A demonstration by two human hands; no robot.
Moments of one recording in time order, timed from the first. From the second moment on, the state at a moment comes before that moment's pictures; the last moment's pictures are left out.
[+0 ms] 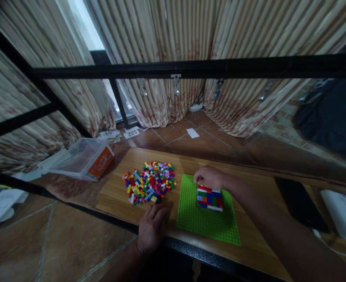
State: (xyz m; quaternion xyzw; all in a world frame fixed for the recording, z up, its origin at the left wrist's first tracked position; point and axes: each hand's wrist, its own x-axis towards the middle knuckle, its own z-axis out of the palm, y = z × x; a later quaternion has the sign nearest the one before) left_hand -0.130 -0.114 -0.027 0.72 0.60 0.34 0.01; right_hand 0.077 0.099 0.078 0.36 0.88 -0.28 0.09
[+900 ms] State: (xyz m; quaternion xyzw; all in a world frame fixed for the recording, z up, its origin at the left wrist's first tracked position) left_hand -0.131 -0.114 -0.030 0.72 0.59 0.36 0.02; right_hand -0.023 0.036 0.042 0.49 0.80 -0.27 -0.21
